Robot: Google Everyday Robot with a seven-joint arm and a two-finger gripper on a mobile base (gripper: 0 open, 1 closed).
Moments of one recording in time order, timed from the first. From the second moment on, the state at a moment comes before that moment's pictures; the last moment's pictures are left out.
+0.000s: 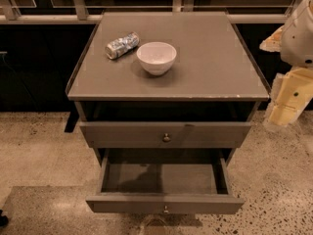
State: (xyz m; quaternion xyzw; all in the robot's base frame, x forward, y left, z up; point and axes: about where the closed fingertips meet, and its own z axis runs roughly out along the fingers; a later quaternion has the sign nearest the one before) arm 0.438 -0.217 0.976 -0.60 0.78 -0.03 0.16
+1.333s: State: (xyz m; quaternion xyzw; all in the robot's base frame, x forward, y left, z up) arm 0.406 -0.209 0.835 -0.55 0.80 0.06 0.24
